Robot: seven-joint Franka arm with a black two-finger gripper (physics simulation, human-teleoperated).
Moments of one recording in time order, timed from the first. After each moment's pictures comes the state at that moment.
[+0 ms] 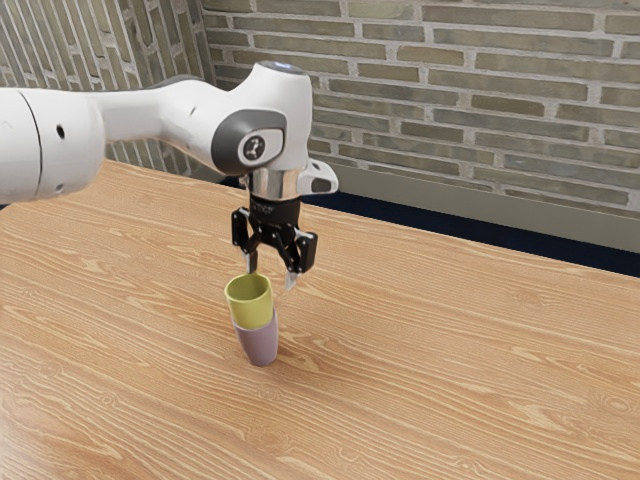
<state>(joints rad) -0.13 0.24 -0.12 -1.69 0.10 1.73 -0.26</state>
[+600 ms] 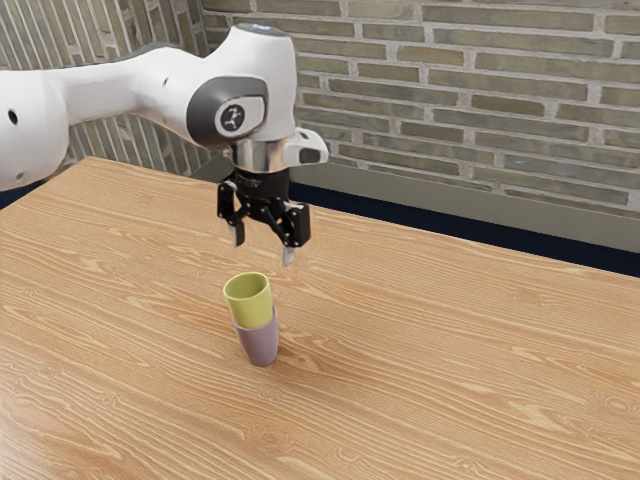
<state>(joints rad) -0.15 0.13 -0.11 -1.70 0.09 1.69 -0.25</state>
